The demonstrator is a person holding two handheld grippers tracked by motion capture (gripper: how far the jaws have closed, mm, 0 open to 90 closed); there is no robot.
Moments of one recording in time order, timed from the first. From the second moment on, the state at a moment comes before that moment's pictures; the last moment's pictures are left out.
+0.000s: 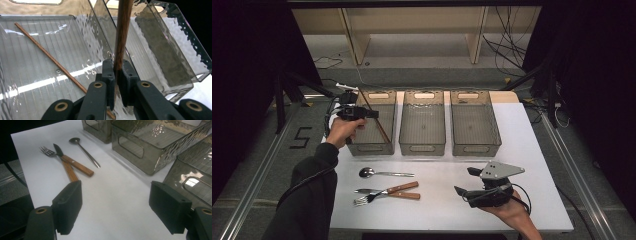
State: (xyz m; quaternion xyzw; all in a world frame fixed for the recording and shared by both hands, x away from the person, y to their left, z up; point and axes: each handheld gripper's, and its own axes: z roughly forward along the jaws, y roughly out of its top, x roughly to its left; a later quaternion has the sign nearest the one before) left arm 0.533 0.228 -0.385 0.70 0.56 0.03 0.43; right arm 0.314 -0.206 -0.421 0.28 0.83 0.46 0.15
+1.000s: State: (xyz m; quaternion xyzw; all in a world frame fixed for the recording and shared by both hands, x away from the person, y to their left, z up) left arm 0.546 0.203 -0.393 0.72 0.58 0.07 0.38; right arm 0.314 -0.206 -0.422 0.28 0.83 0.46 0.15
